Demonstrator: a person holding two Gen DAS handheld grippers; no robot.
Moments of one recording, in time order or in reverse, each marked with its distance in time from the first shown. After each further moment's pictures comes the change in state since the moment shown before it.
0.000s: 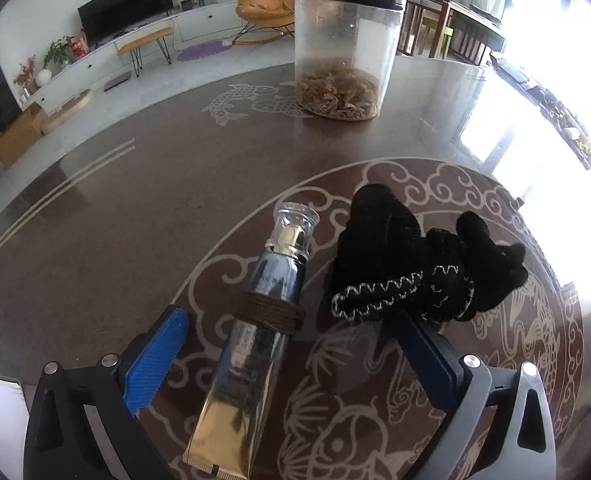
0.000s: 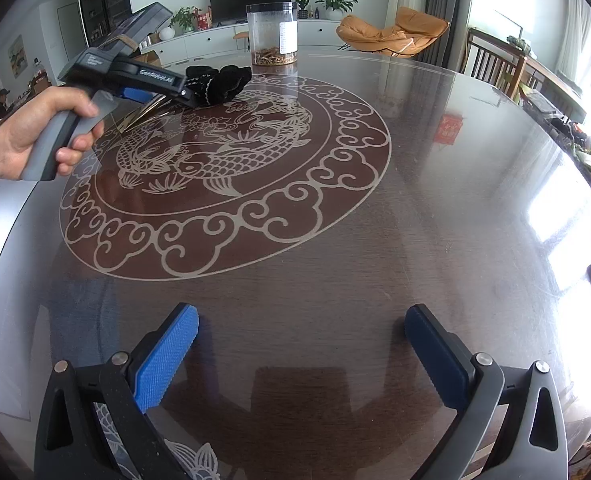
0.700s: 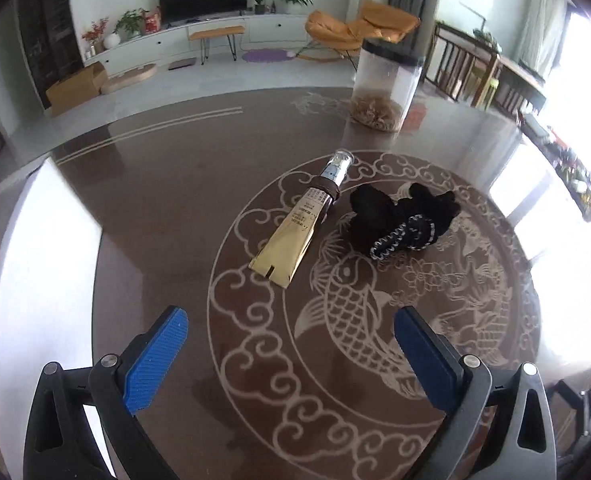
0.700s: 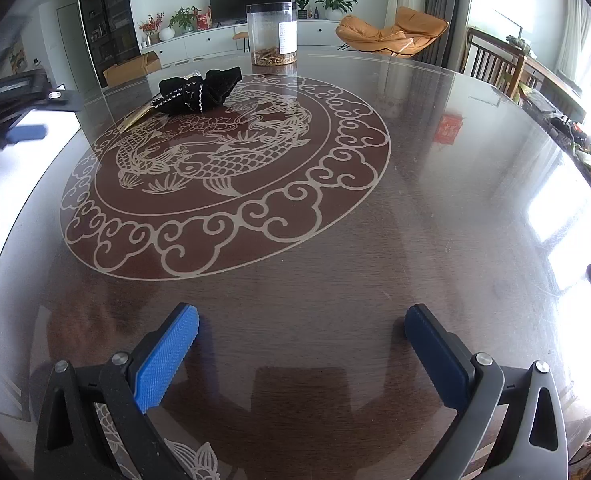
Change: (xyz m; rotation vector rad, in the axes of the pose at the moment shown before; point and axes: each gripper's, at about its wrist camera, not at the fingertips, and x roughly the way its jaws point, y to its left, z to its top) left arm -0.090 0.017 -0.084 -0.183 -0.031 0.075; right arm 0.000 0.000 0.000 0.004 0.000 0.000
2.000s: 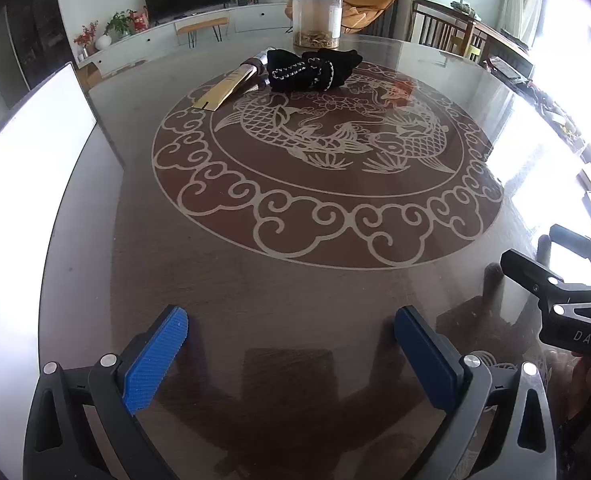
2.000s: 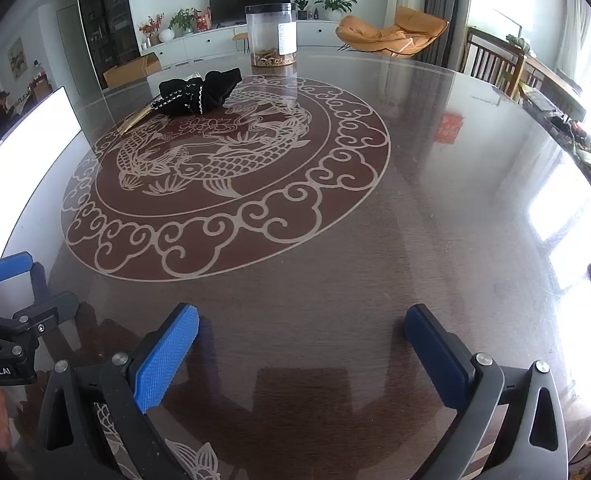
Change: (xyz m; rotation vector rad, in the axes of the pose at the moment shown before) left arm -0.044 -0.066 -0.168 0.033 0.002 0.011; right arm 0.000 0.000 -0.001 0.006 -0.001 -0.002
